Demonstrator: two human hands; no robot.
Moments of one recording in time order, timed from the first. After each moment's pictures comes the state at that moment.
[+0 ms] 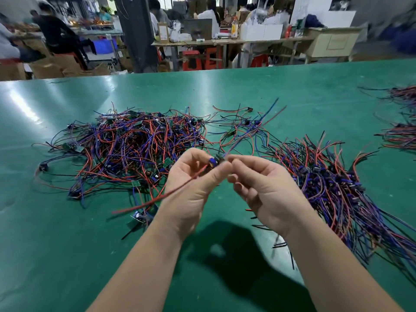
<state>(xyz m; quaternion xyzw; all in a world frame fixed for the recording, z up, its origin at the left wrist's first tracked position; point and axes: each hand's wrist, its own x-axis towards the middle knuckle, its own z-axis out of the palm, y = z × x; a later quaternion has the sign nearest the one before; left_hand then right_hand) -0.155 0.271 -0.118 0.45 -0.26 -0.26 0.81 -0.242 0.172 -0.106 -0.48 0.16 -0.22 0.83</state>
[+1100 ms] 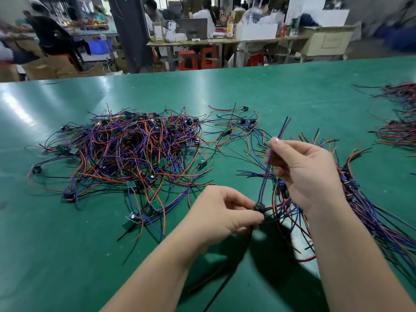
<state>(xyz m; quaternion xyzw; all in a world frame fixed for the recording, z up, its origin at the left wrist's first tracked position) -0.189 0.265 -0.127 0.65 -0.30 -0.41 0.57 -0.260 0.129 -0.094 -0.53 0.28 -0.40 0.69</state>
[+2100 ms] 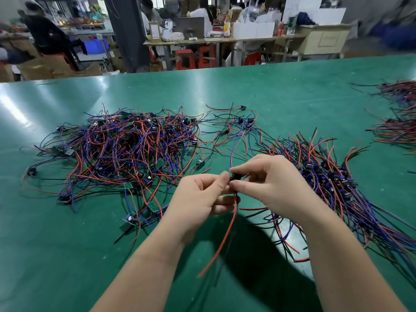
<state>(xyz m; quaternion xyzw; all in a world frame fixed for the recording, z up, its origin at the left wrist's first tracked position) -0.165 0.265 -0.126 0.59 -0.22 -0.38 0.68 -0.259 0.138 -0.110 -0.87 0.18 -0.23 0.39</state>
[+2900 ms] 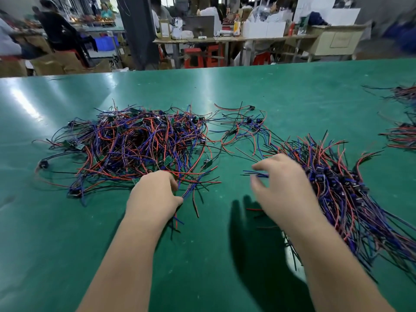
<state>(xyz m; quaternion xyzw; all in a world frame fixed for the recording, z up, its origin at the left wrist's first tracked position) -0.109 0.308 -0.126 0.96 -0.23 -0.04 0.16 -0.255 0.154 -0.113 -0.91 0.31 -0.22 0.15</state>
